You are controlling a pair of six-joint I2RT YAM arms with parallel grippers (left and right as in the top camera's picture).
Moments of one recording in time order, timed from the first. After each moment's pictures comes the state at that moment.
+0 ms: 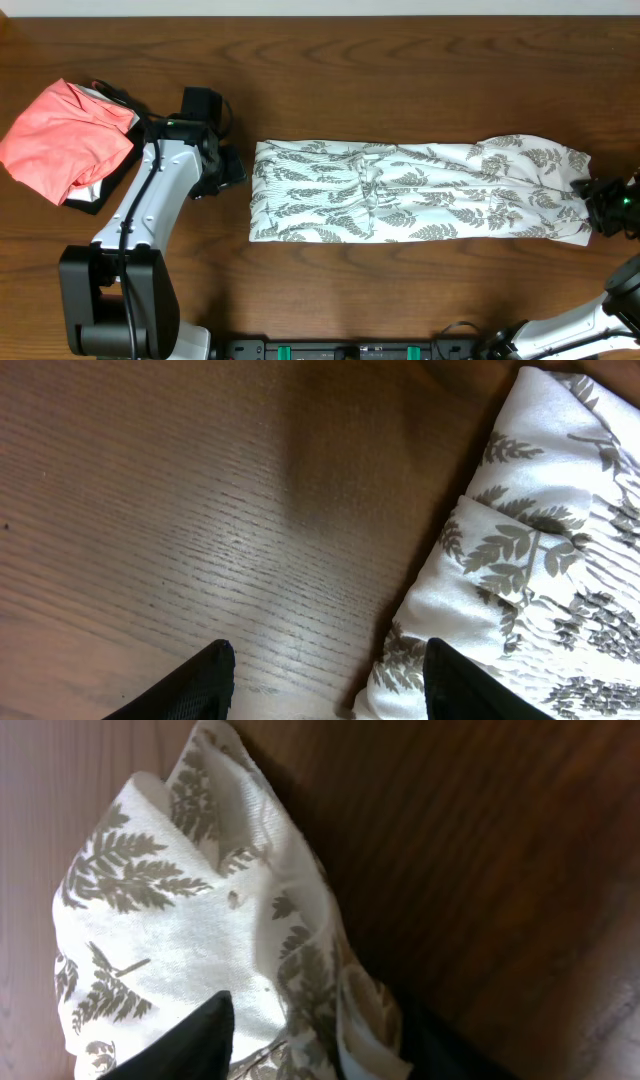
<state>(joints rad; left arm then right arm) -0.08 1.66 1.17 -0.92 -0.01 -0.43 -0.85 1.90 1.05 -0.43 -0.54 0.29</state>
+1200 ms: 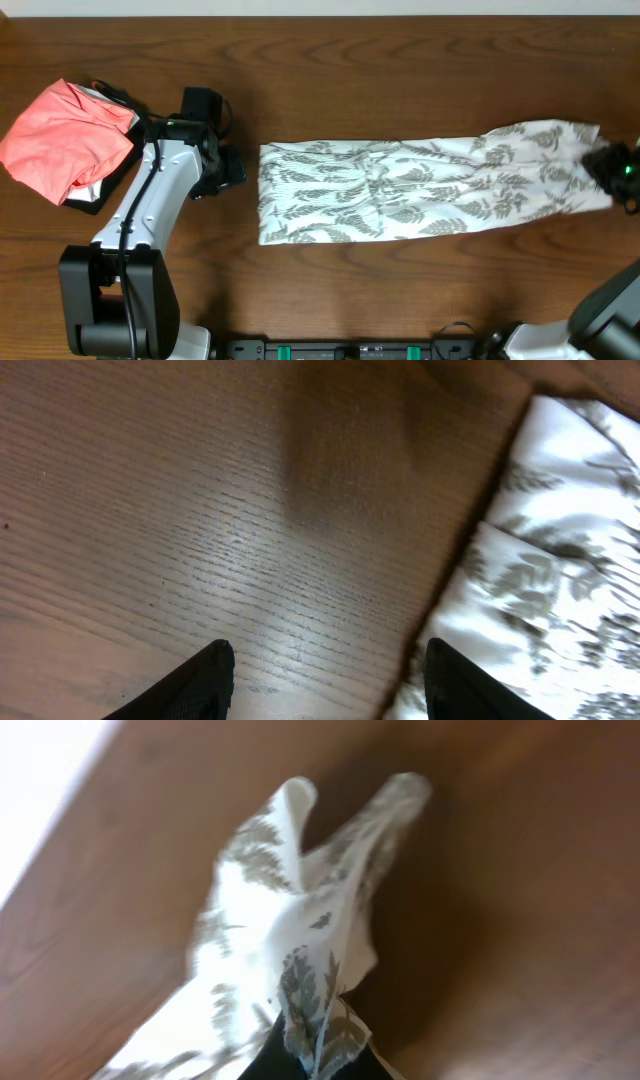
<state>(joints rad) -0.08 1.66 1.17 -0.92 -0.01 -0.43 -0.66 1.60 1.10 -0.47 -0.46 0.25</state>
